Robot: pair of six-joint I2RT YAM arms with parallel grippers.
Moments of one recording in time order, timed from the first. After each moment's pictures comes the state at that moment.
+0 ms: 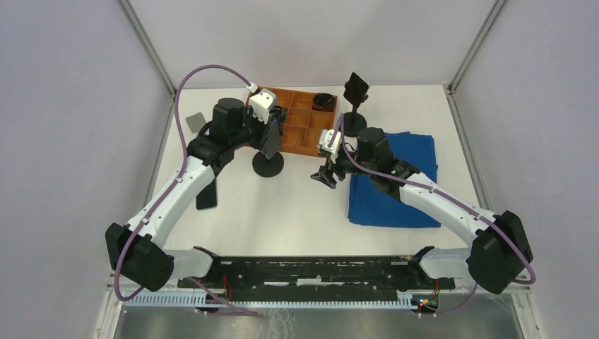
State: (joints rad) left arm -0.42 1.29 1.21 -0.40 0.16 0.16; right arm 0.65 1.29 0.92 -0.02 -0.49 -0.38
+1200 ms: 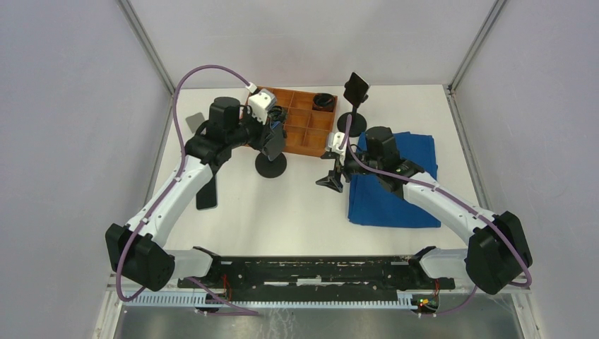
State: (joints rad) left arm -0.40 1.29 1.21 -0.40 0.30 0.16; right arm 0.55 1.29 0.87 -0.02 -0.73 -0.45
